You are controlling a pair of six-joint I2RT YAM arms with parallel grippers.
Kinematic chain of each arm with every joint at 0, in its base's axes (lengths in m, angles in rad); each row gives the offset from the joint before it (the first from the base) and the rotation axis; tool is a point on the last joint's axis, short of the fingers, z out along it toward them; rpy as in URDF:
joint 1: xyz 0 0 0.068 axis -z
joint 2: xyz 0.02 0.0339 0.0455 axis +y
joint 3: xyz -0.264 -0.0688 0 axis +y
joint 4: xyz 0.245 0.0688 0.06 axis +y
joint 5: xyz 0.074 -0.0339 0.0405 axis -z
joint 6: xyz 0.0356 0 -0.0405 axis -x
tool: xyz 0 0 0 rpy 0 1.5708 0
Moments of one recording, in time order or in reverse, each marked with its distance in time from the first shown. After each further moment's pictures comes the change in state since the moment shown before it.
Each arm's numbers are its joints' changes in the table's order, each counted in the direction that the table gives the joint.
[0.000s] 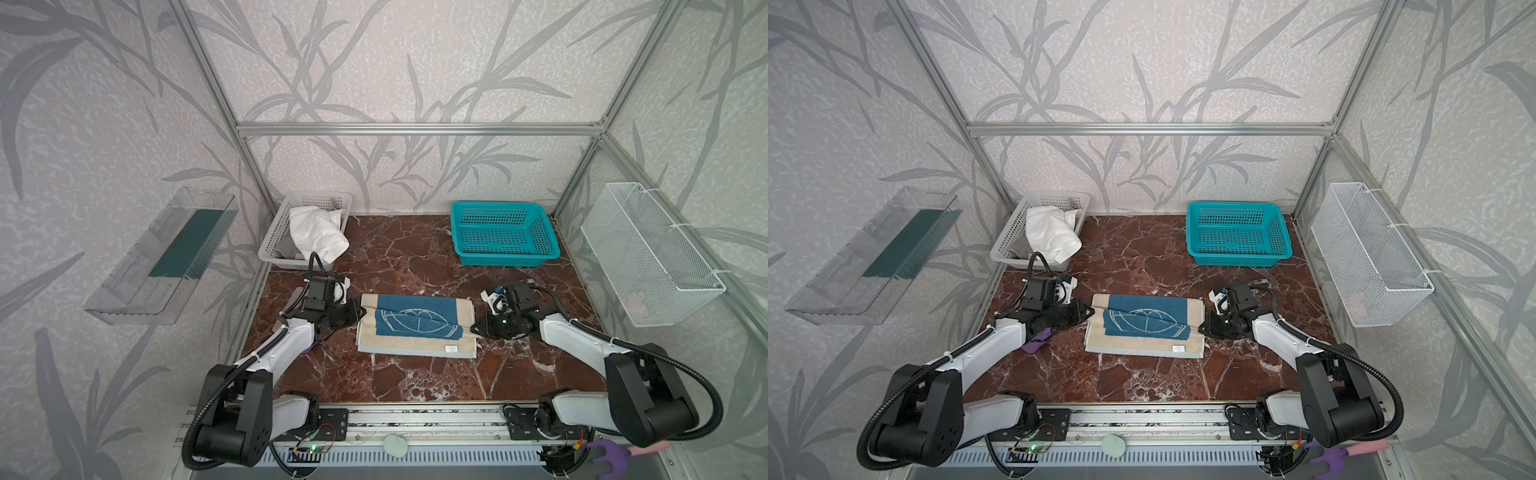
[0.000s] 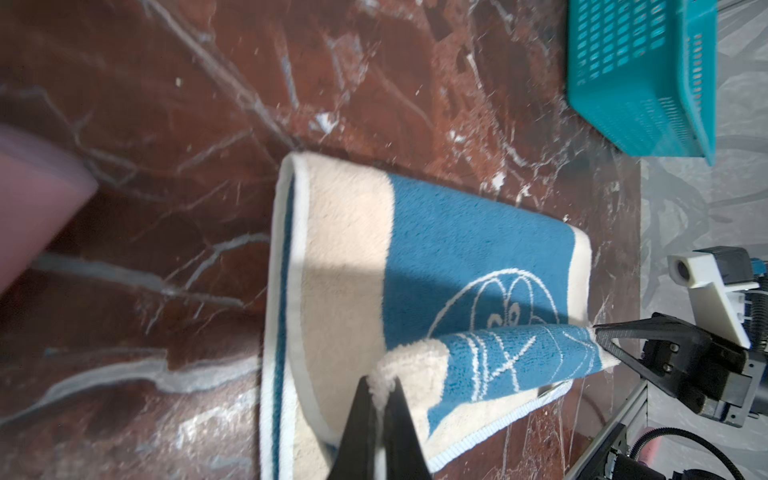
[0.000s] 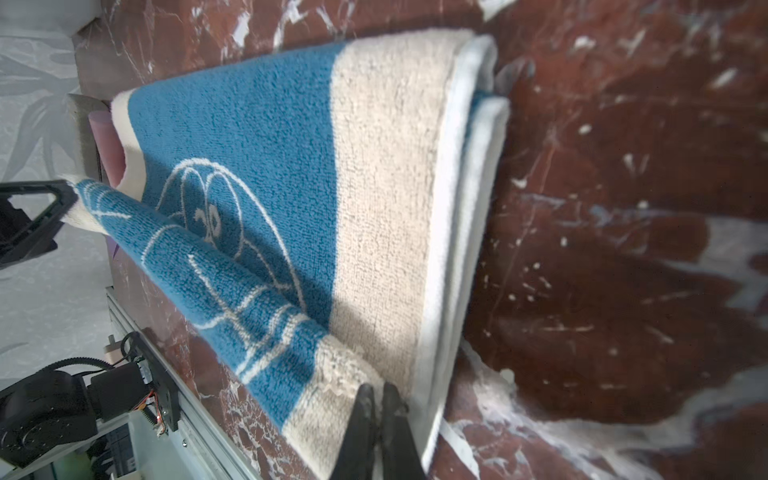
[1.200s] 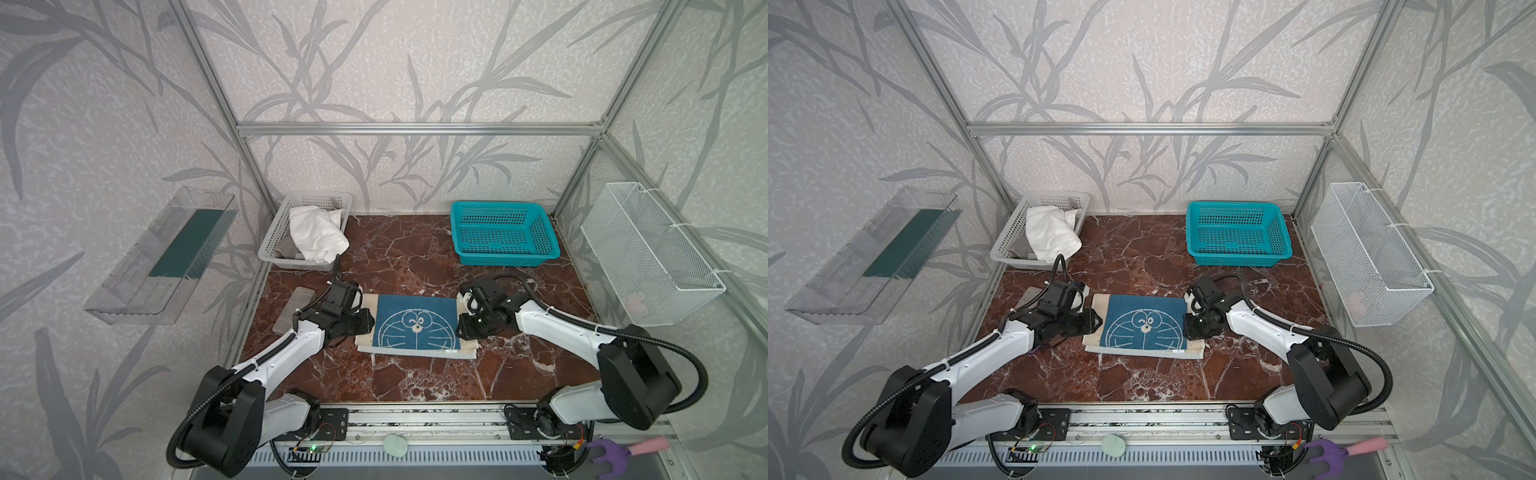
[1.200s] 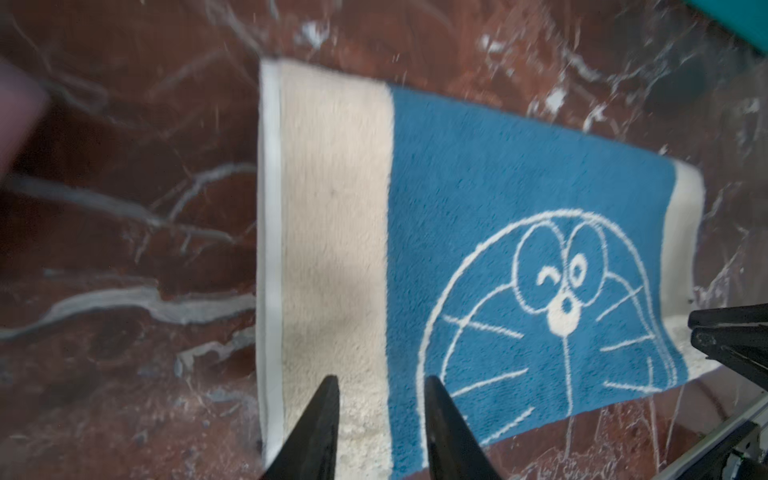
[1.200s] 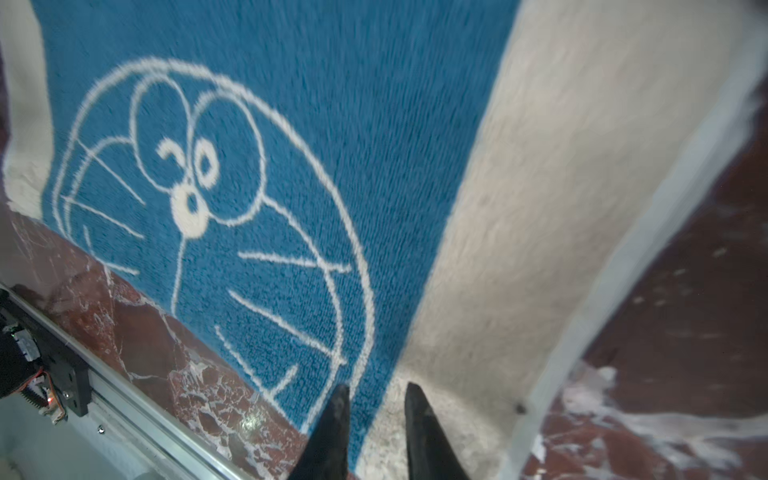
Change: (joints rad) left arm 0.229 -0.036 -0.004 0.148 -0.244 0.021; right arm -0.319 0.105 -0.200 0.224 0.243 -0.013
